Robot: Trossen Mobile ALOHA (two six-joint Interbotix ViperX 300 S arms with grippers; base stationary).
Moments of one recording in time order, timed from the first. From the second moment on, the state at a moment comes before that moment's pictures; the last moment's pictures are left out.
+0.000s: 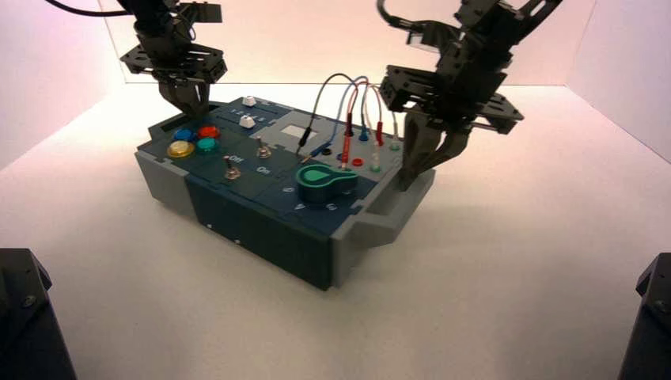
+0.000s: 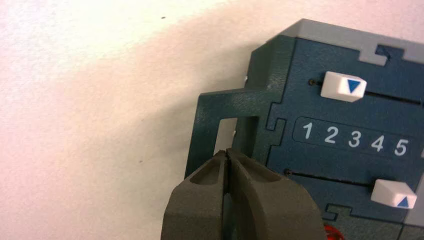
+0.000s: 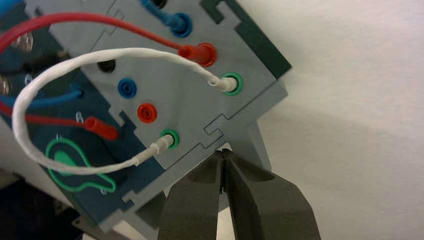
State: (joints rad) left arm -0.17 0.25 0.55 -0.14 0.56 0.33; right arm 0.56 -0.02 0.91 0.42 0.46 0.01
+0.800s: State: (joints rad) left arm -0.33 0.25 0.52 -0.15 0.66 0.33; right arm 0.27 0.12 0.69 0.20 0.62 0.02
